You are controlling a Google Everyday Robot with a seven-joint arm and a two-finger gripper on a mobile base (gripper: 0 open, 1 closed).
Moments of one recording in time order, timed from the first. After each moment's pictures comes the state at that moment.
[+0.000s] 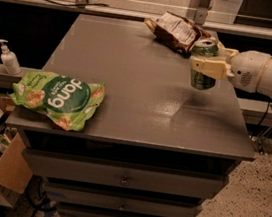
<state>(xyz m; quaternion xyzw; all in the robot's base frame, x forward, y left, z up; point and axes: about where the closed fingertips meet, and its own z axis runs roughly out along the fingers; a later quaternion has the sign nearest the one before) 0.635 -0.169 0.928 -0.34 0.69 0.28 0.58</state>
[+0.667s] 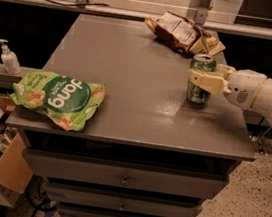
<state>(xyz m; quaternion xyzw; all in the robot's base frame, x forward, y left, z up) 0.619 -0.171 0.895 -0.30 0.69 0.32 0.58</state>
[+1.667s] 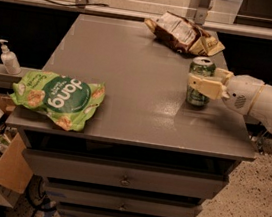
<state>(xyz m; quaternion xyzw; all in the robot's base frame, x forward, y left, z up) 0.614 -0.170 0.882 -0.30 0.68 0.33 0.58</state>
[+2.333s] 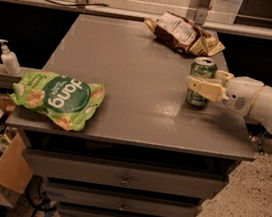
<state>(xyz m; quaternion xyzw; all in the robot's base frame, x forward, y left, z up) 0.614 -0.170 0.882 -0.30 0.68 0.33 0.58</state>
